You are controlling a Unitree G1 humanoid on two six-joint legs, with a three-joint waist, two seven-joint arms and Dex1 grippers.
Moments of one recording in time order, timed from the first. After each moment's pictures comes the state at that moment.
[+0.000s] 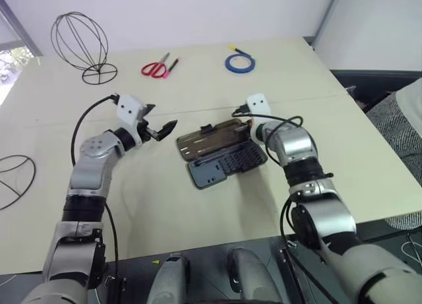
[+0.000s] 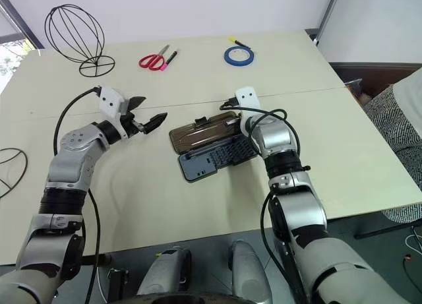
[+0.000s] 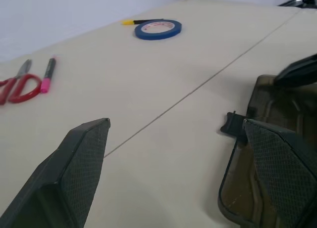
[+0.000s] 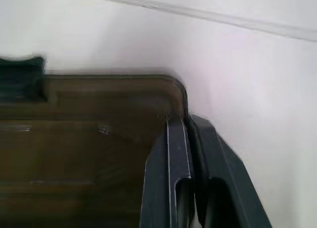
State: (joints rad) left arm -0.57 0.48 0.08 0.22 -0.26 0.25 -0.67; right arm -0.90 -0.16 -0.04 0.44 -0.04 0.92 0.26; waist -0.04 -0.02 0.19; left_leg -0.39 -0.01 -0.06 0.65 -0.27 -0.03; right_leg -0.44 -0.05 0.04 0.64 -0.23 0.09
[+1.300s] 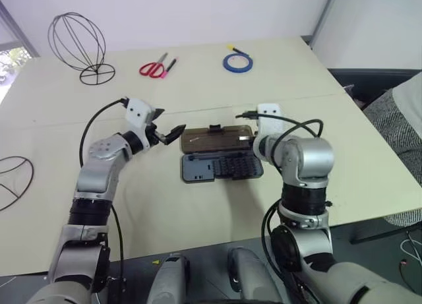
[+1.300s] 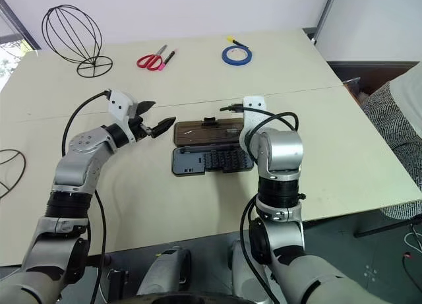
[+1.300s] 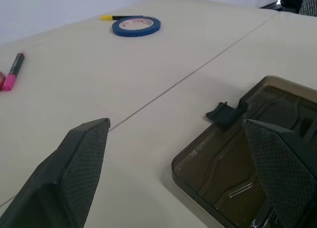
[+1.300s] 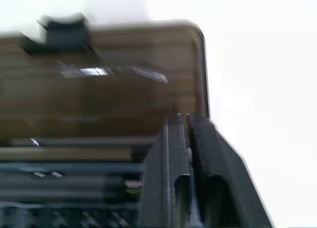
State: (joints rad) left arm -0.55 0.44 0.05 0.16 -0.27 0.31 -0.67; right arm -0.80 0.02 -0.15 -0.19 -0.02 1.54 0.02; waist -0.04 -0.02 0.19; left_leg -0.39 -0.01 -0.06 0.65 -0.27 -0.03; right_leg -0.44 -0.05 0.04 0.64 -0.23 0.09
